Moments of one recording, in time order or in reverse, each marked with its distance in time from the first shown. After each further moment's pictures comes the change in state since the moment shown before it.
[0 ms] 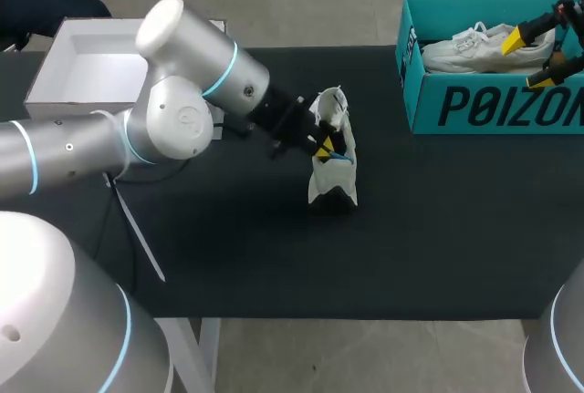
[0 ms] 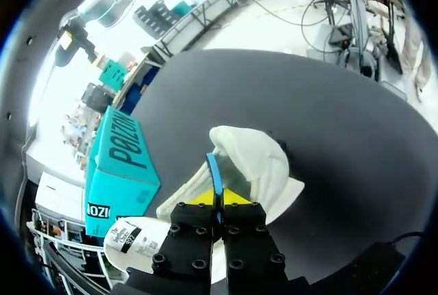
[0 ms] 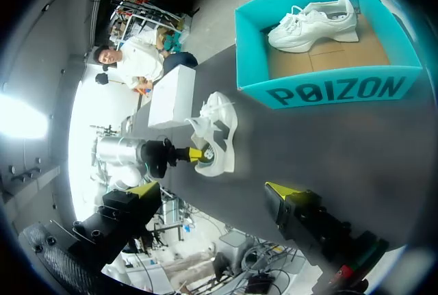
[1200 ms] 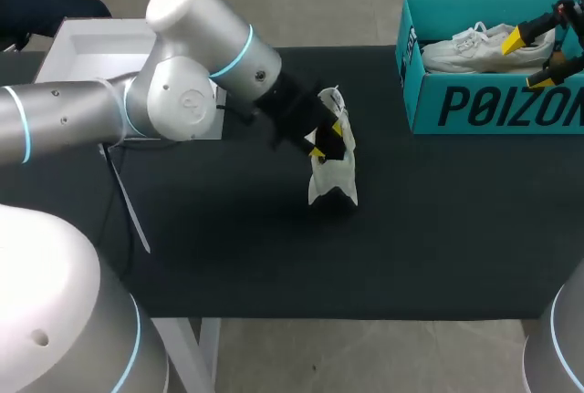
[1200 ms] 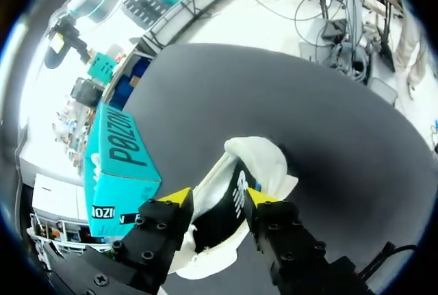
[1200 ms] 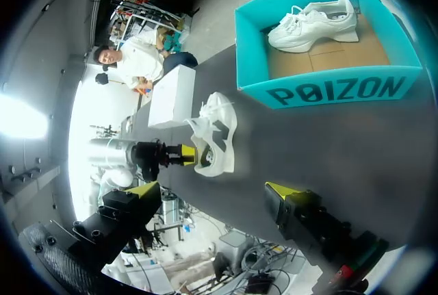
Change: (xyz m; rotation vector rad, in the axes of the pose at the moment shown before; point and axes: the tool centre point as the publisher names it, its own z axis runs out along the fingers) left arm -0.016 -0.011 -0.024 -0.088 0.072 0.032; right arm 0.000 0.000 0.000 0.000 0.000 0.000
